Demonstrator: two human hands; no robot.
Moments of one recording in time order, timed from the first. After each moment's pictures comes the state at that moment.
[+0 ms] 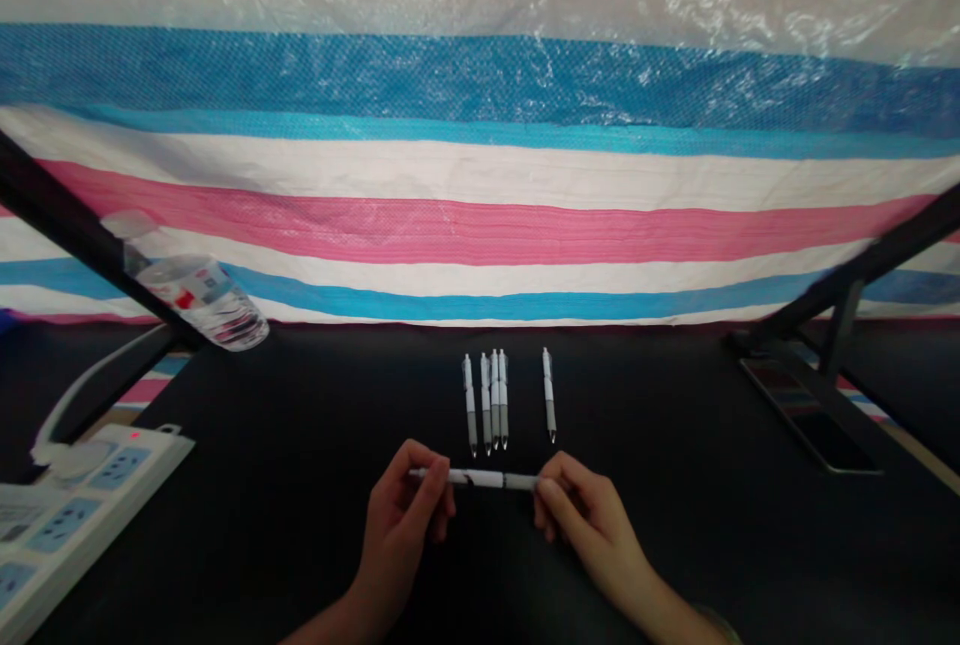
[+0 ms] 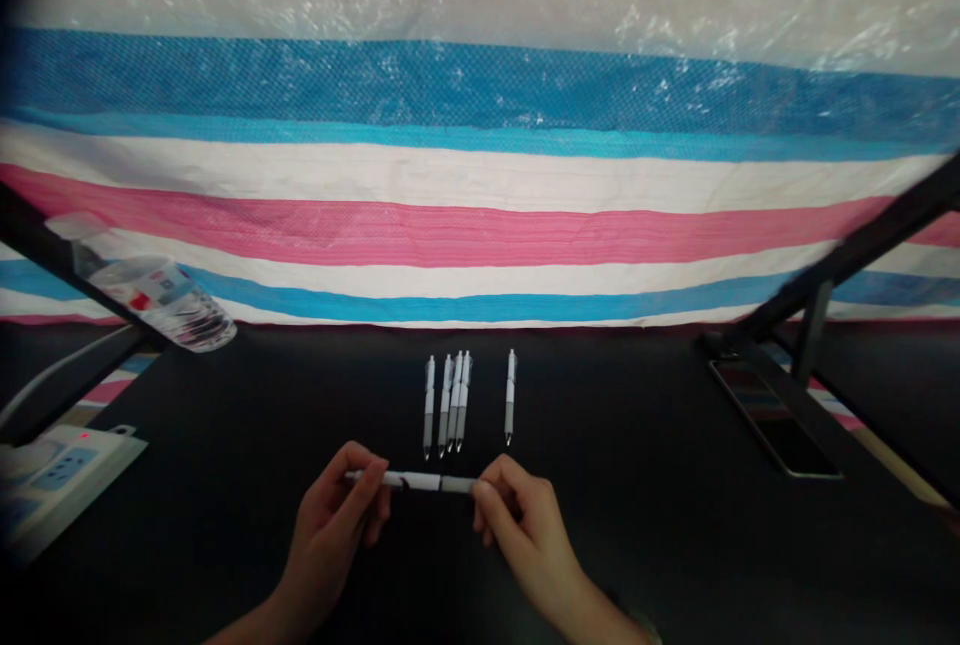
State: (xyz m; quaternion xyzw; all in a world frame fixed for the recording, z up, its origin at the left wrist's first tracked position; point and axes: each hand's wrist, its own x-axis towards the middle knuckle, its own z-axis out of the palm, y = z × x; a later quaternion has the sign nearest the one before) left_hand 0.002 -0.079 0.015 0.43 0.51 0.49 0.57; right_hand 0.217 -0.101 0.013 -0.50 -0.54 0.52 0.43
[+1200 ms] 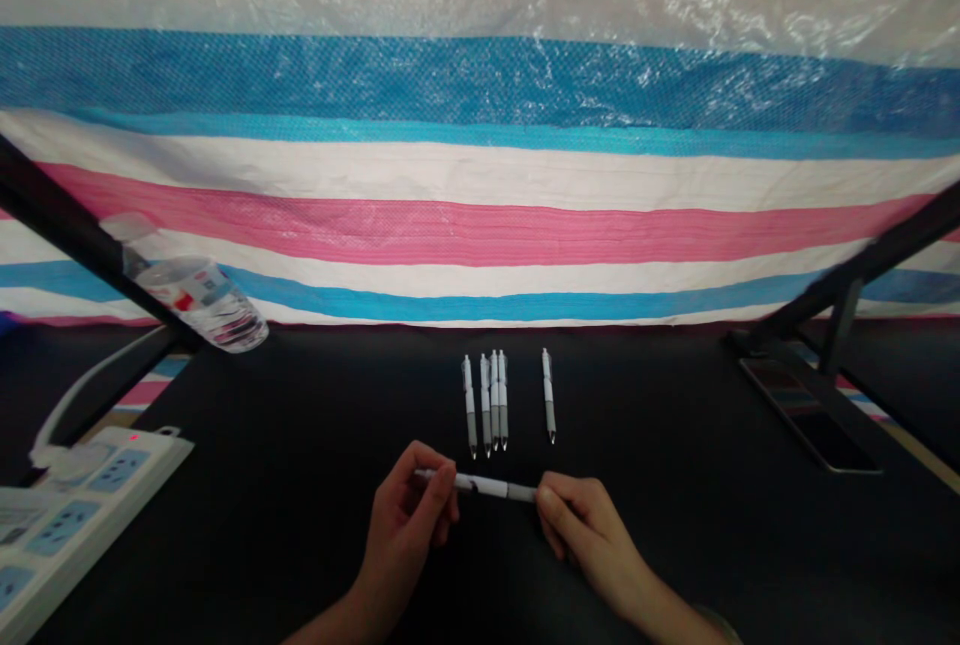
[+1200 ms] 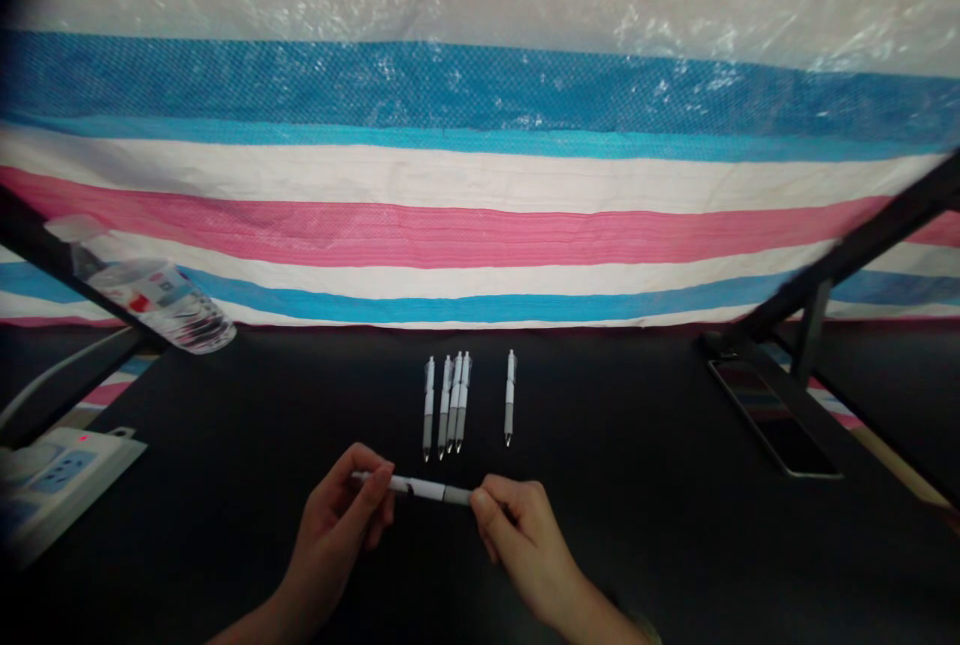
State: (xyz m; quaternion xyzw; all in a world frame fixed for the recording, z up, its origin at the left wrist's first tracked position) left_hand 0.004 -0.079 0.018 0.44 0.51 0.47 0.57; right_hand 0.220 -0.101 0.014 -0.52 -0.58 0.52 0.34
